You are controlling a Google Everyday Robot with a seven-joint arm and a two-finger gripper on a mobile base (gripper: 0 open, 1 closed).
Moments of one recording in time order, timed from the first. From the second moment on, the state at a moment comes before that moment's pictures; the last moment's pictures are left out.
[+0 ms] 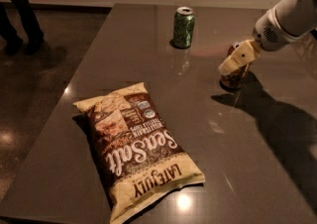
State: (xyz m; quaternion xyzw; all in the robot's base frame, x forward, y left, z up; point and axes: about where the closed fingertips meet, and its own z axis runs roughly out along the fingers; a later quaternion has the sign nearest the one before) arm 0.601 -0.220 0.907 -0.37 0.89 0.06 0.27
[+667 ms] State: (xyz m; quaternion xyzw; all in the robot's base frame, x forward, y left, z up) arm 0.608 -0.219 0.912 -0.37 0.89 0.07 0.26
